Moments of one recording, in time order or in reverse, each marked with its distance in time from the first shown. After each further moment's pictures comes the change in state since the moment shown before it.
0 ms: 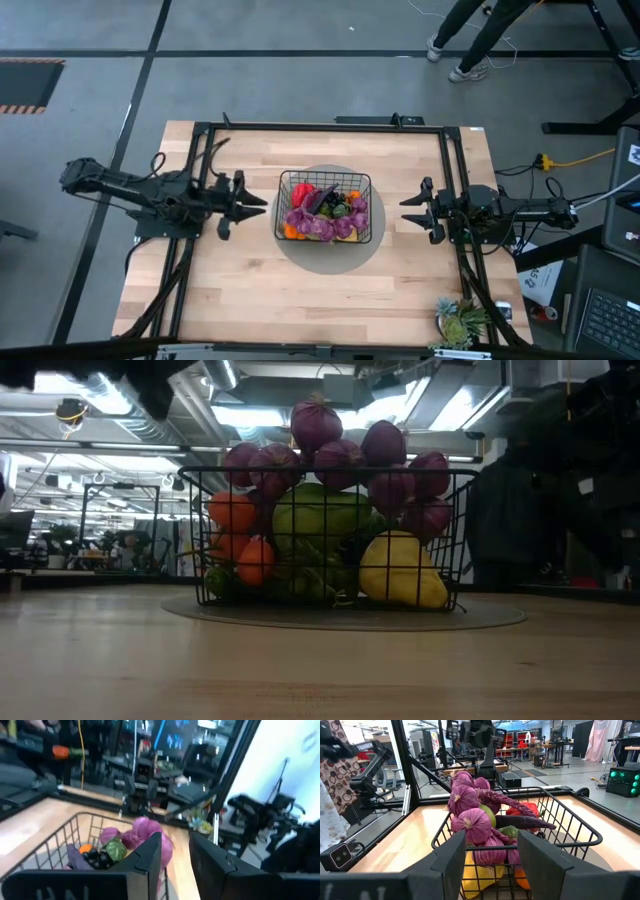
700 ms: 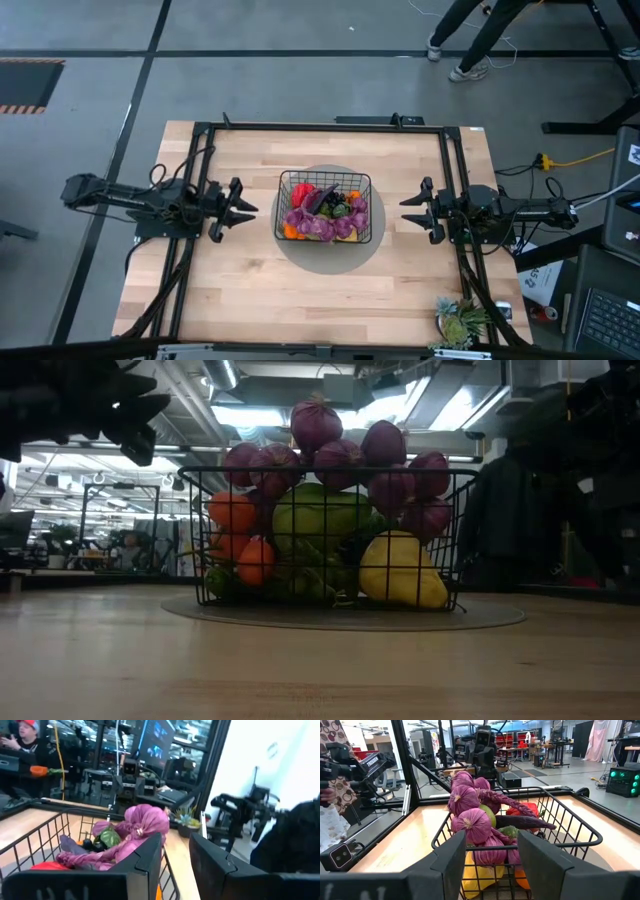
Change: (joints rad) left arm 0.112 -0.233 -0.367 0.265 0.201 0.020; right arm 0.000 0.000 0.000 0.000 0.000 0.000
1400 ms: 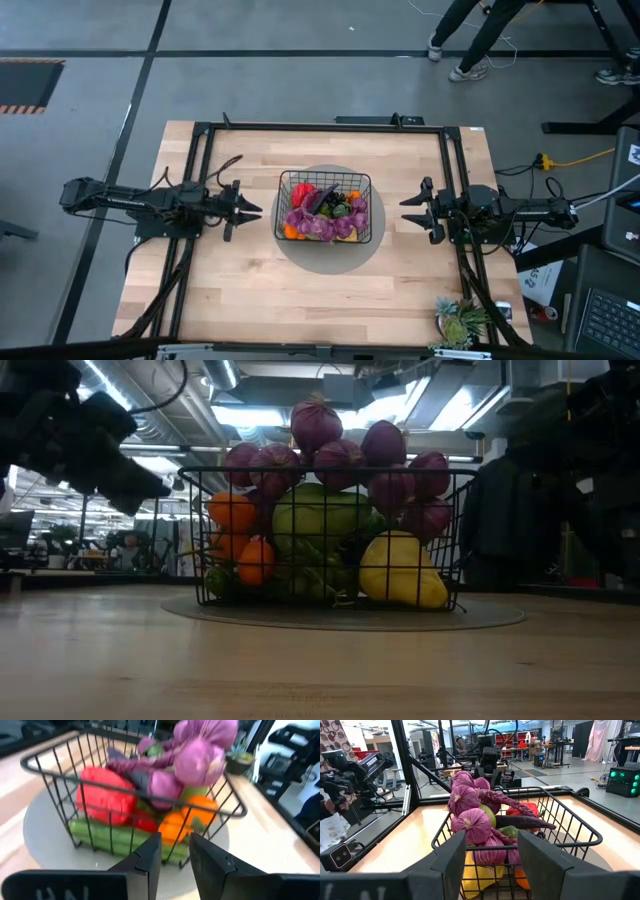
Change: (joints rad) left arm 0.058 0.000 0.000 -0.380 -0.079 0.025; right arm 0.000 0.000 0.000 0.000 0.000 0.000
